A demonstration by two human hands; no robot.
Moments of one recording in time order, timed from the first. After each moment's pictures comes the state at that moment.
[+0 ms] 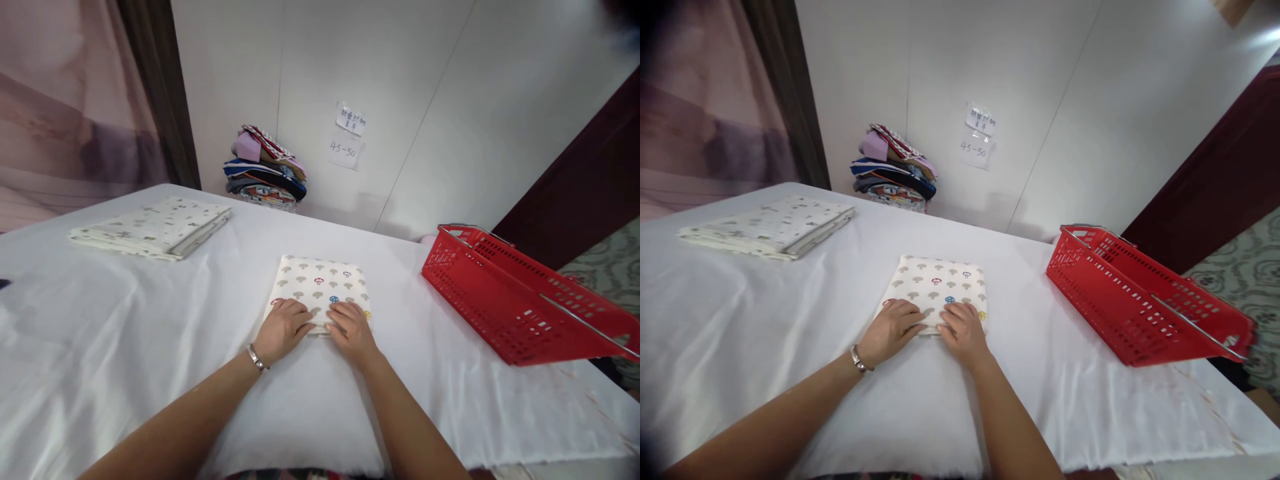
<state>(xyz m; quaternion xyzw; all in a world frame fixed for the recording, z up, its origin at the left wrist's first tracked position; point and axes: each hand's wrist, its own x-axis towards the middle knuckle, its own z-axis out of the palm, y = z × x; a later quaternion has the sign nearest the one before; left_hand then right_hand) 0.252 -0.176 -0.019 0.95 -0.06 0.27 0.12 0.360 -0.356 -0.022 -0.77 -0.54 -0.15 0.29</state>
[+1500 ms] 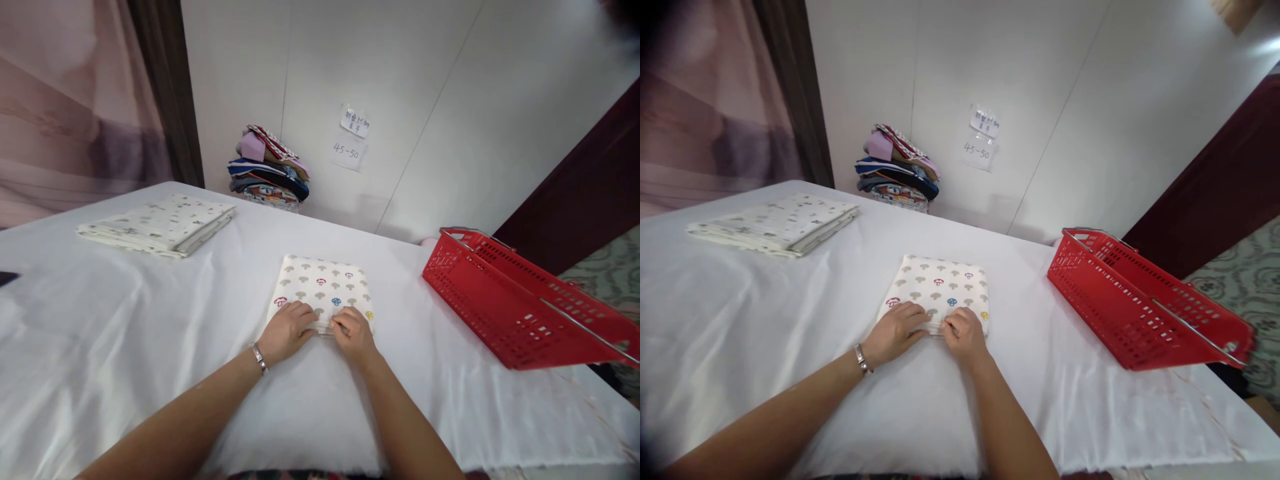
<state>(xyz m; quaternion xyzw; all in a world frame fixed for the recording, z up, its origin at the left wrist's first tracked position) 0.250 -0.179 -0.019 0.95 -0.08 0.24 0.17 0.351 -0.350 -0.019 -0.78 -0.50 -0.13 0.36</state>
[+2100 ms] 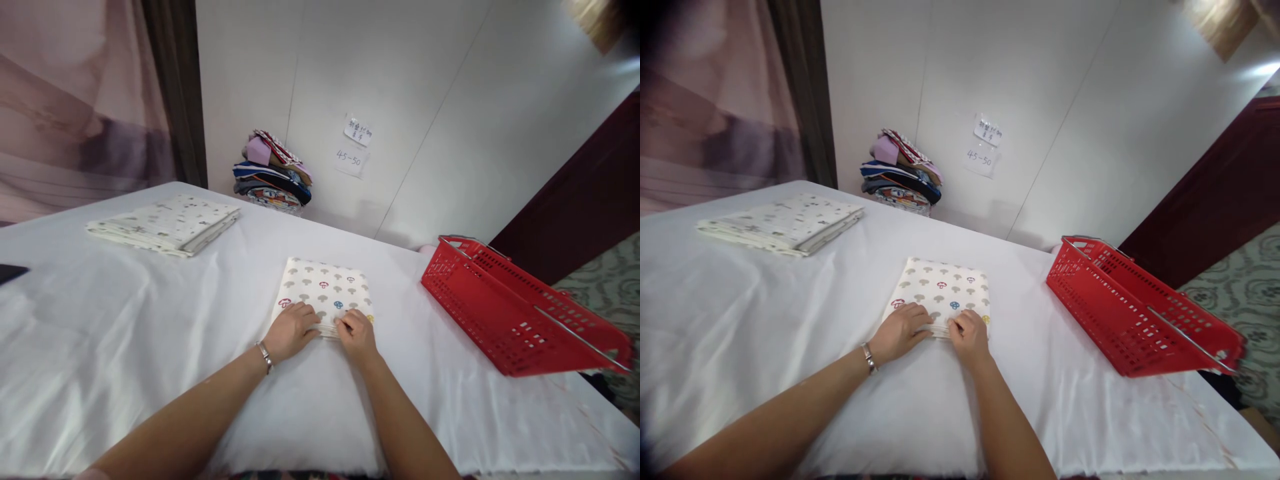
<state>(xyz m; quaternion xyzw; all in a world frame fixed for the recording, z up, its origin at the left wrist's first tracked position) 0.253 -0.176 -0.023 0.95 -0.08 0.23 0.18 0.354 -0.350 -0.025 -0.82 -0.44 -0.17 0.32</state>
